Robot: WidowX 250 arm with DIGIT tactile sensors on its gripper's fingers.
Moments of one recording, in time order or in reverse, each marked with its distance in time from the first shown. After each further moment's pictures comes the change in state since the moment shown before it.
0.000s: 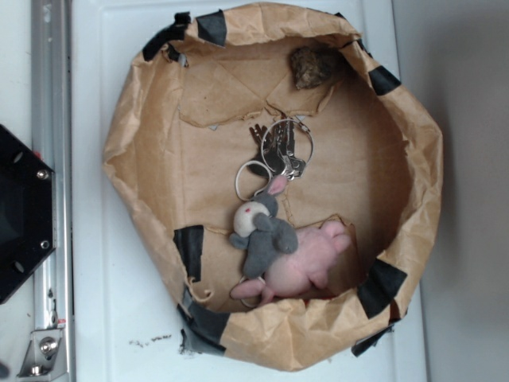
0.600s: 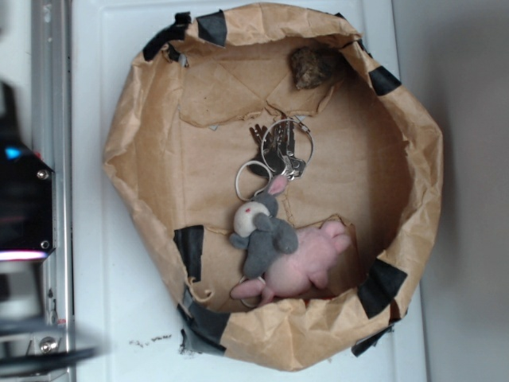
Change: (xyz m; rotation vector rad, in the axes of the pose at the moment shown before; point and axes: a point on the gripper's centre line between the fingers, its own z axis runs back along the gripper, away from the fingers) arm 0.041 -0.001 -0.027 0.033 0.002 0.112
